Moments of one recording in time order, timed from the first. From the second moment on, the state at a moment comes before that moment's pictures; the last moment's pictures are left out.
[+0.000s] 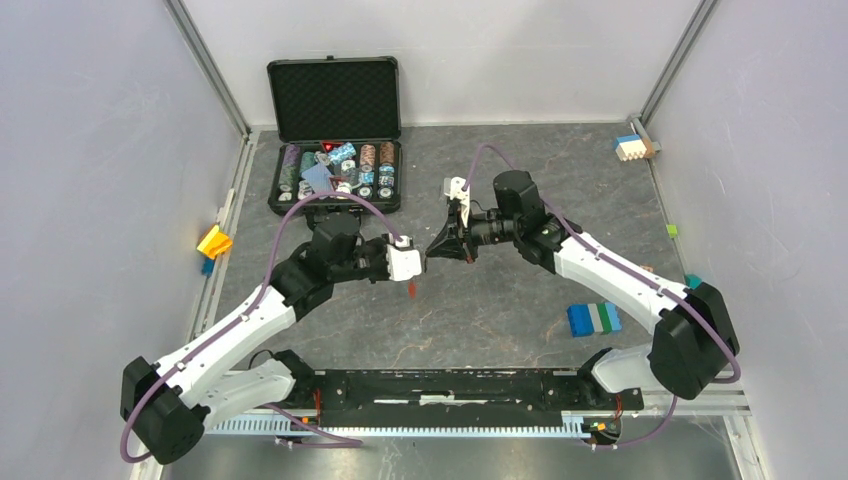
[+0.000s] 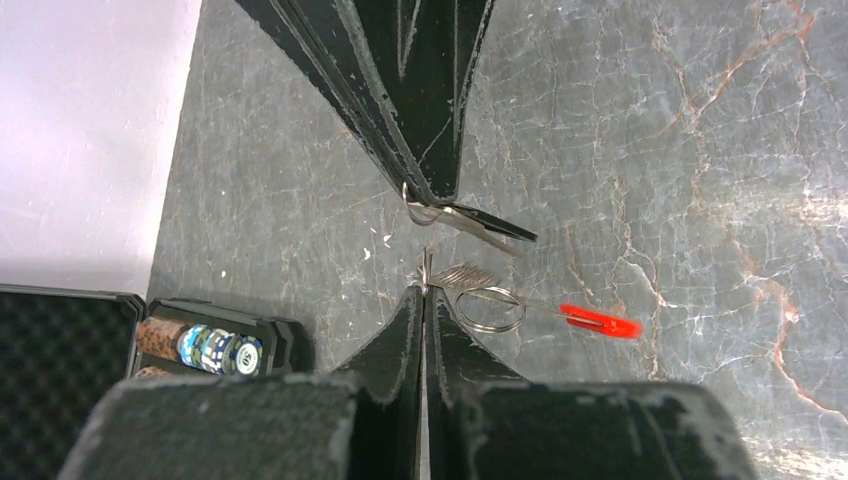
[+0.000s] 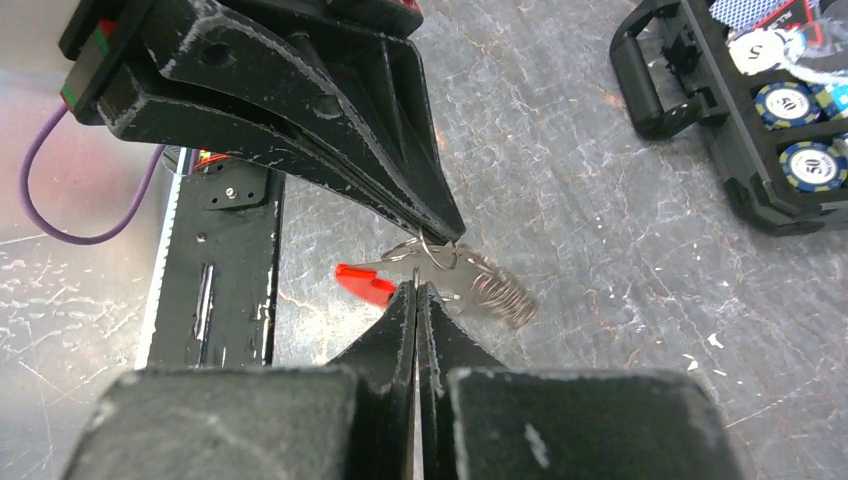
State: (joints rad) left arm -0.67 0.98 0.78 -0.27 0.42 0.79; right arm 0.65 1.38 1.02 -0.06 -0.86 -0.18
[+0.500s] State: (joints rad) left arm -0.68 0.98 0.76 -0.21 0.37 0.81; right arm 0.65 1.41 0.95 0.05 -0.89 -0.08
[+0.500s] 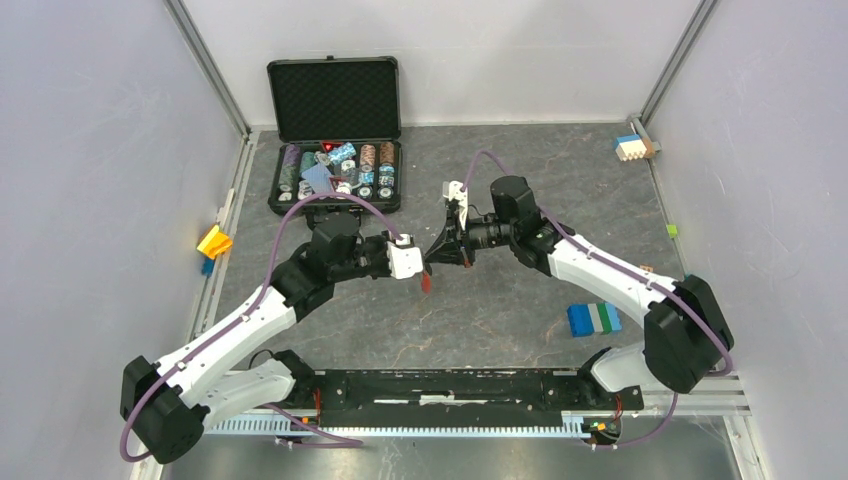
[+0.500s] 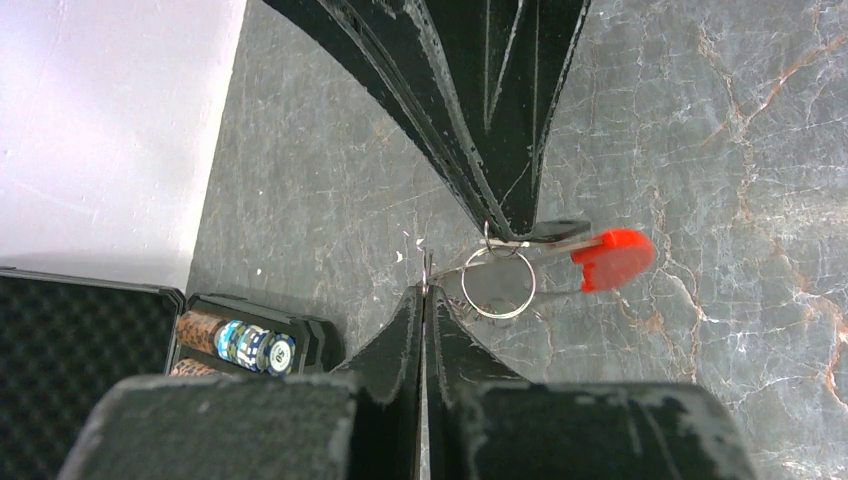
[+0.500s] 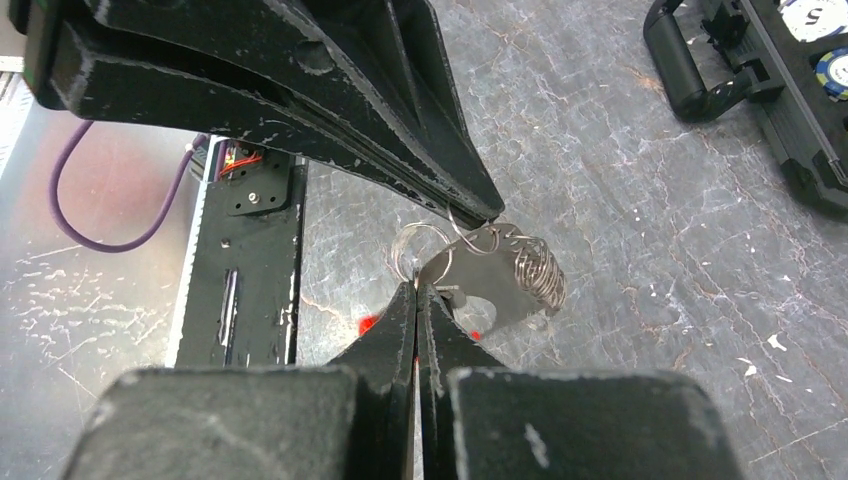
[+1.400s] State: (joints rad) left arm -0.69 0.97 0.74 -0.22 0.40 0.81; right arm 0.65 1.44 0.99 -0.01 -0.89 -0.16
